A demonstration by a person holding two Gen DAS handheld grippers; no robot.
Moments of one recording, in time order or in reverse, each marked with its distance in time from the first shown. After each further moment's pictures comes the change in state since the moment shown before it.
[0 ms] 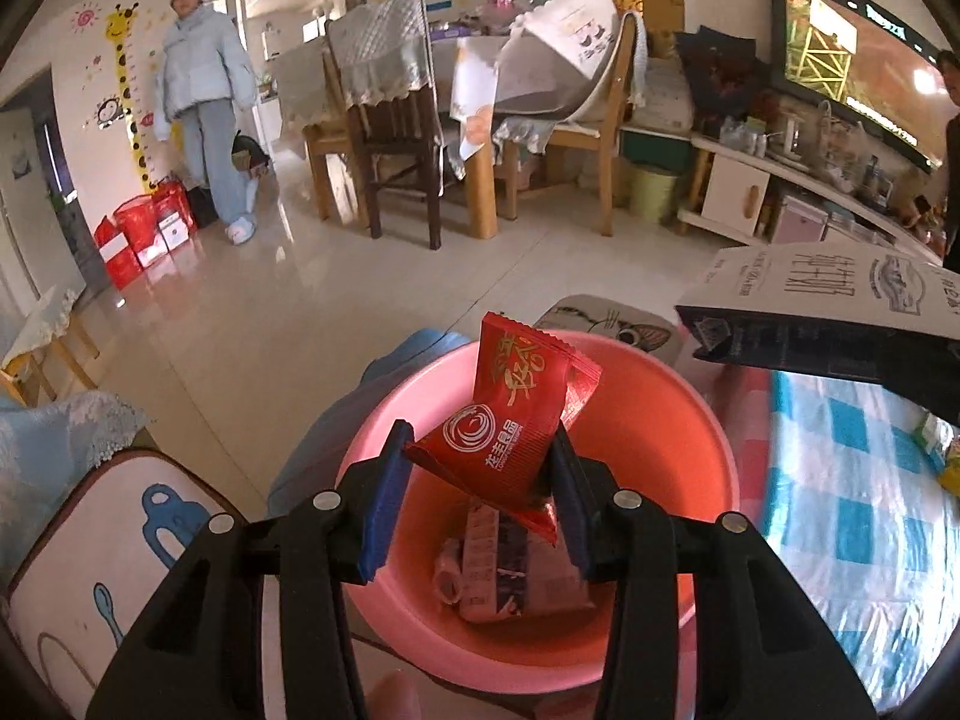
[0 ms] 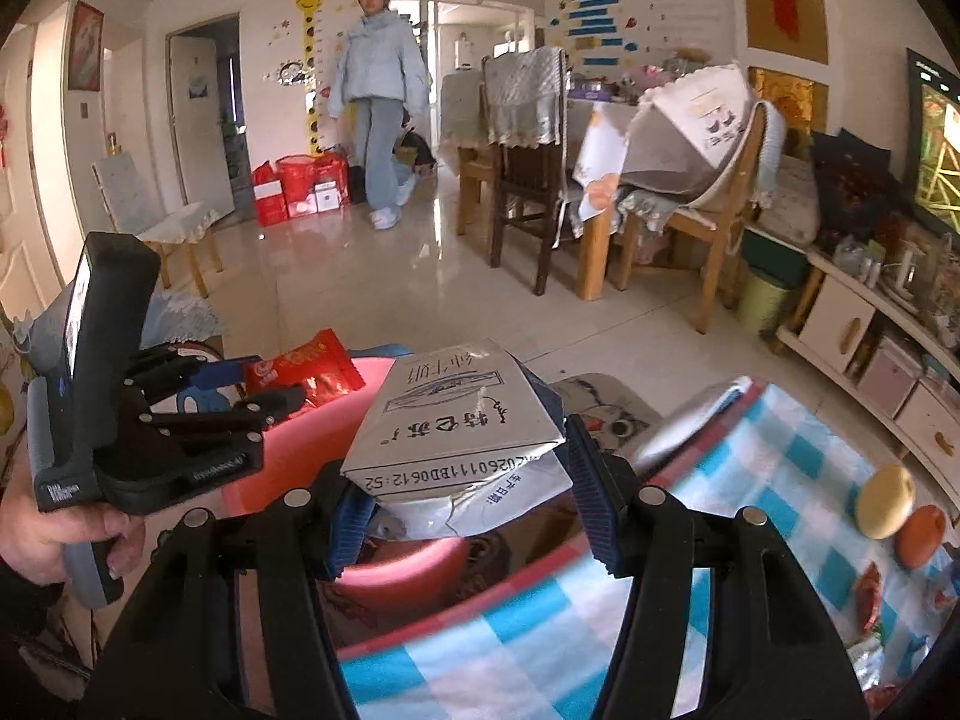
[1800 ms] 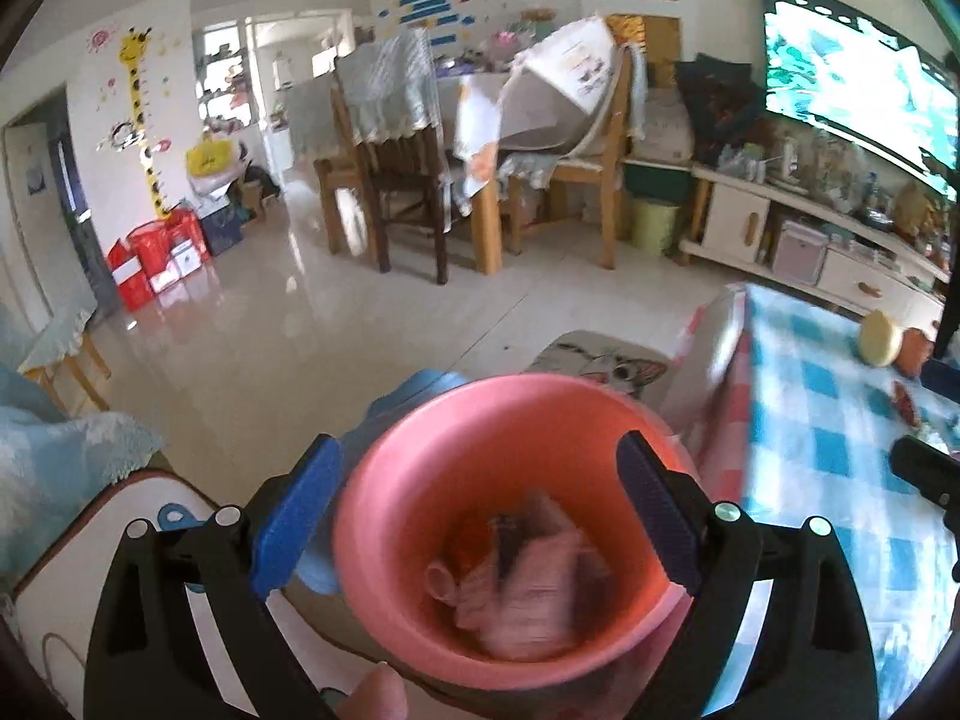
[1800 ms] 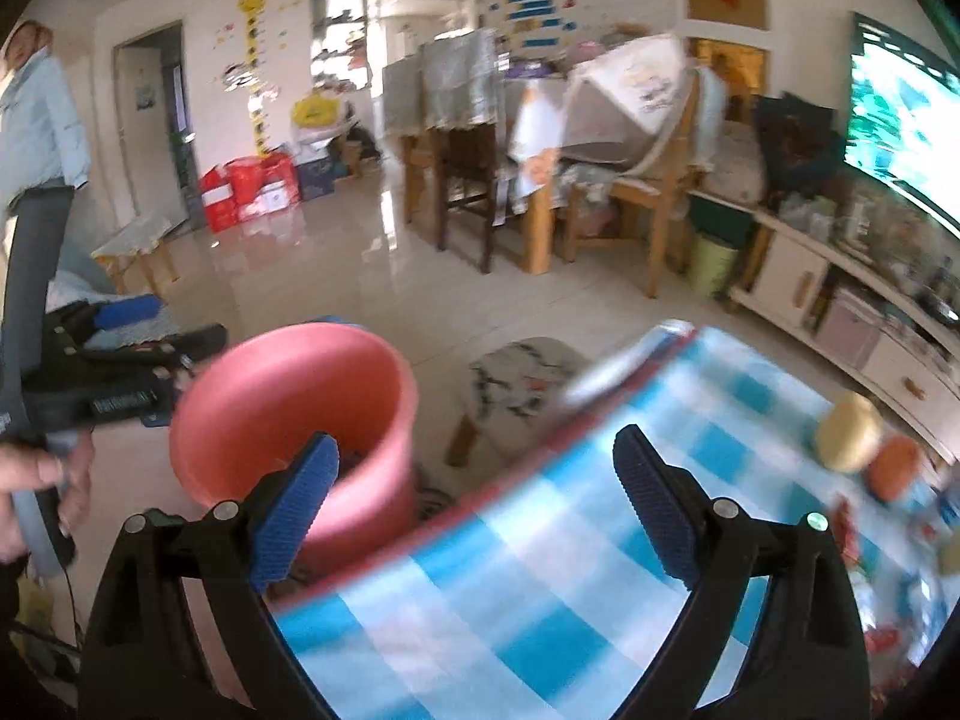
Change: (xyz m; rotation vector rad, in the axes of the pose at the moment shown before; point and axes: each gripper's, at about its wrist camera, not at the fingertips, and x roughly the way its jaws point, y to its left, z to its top) left arm -0.043 -0.037 0.012 0.014 -0.095 0.011; right arm -0.064 -0.065 -0.057 0.112 0.002 -0.152
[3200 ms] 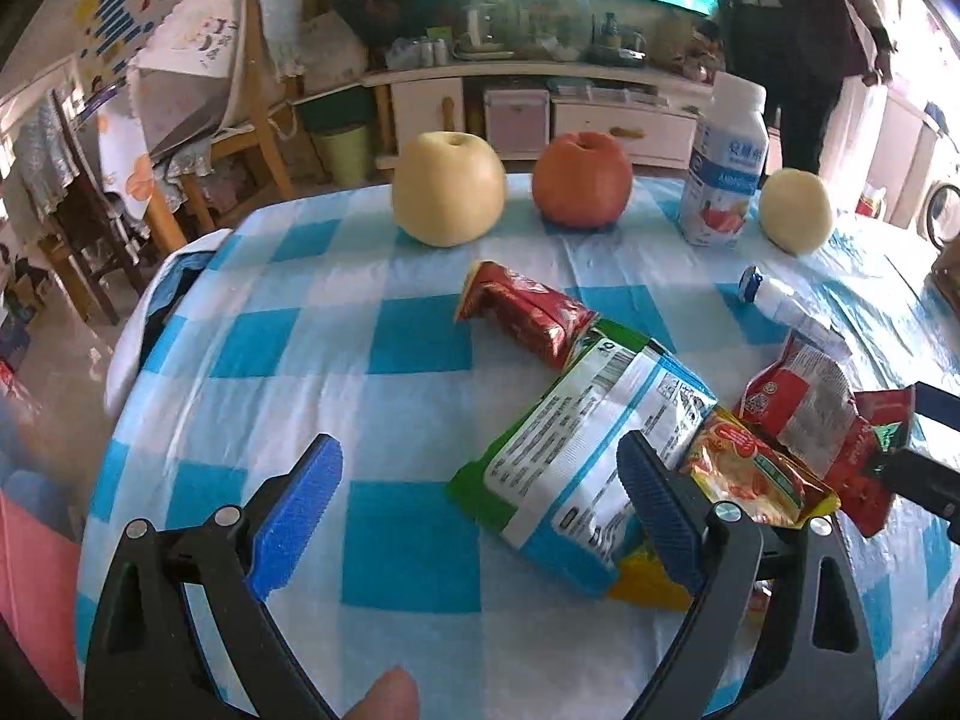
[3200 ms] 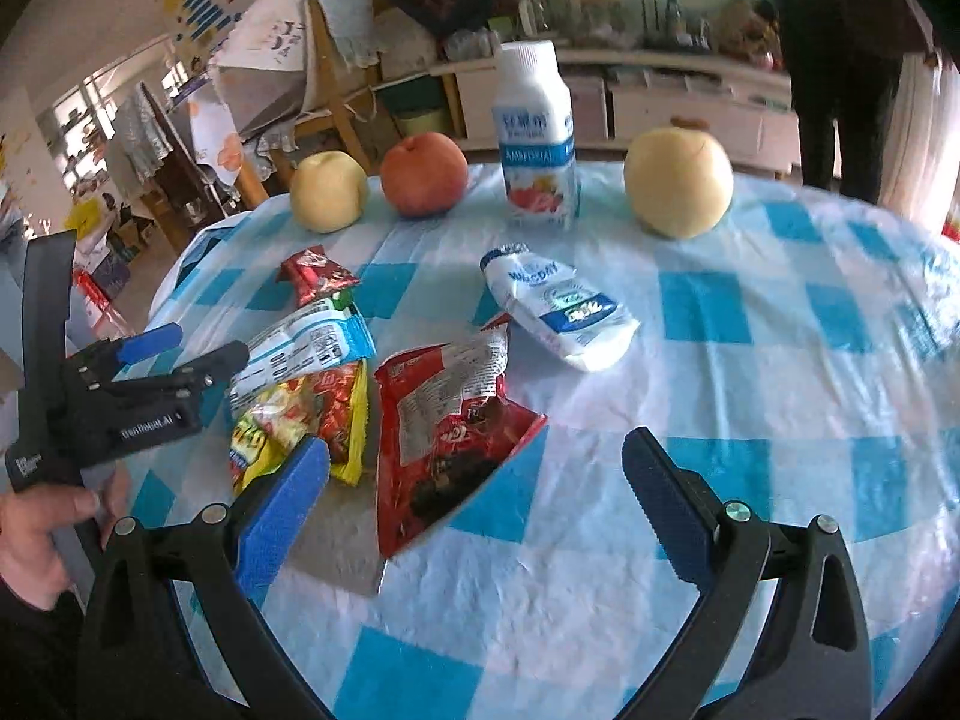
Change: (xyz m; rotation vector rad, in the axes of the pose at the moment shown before) left arm 0.063 -0.438 -0.057 0.391 0.160 -0.428; right arm -0.099 -0.321 -0.208 0.555 0.170 -0.281
